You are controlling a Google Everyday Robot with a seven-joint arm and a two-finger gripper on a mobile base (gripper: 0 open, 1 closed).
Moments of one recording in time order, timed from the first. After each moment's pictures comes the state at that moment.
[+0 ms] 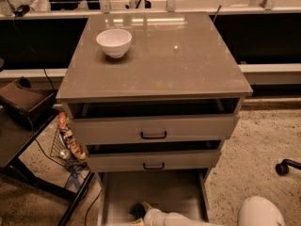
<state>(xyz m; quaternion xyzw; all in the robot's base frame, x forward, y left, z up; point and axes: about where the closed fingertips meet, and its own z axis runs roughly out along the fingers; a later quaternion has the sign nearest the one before) 0.455 0.058 0.114 -0.42 0.79 0.24 0.37</state>
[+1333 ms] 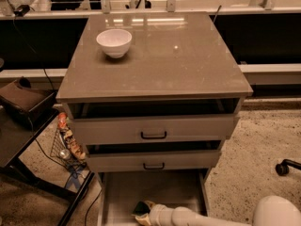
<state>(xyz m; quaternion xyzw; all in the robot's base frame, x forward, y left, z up) 0.454 0.038 0.159 -0.42 0.79 0.26 0.37</state>
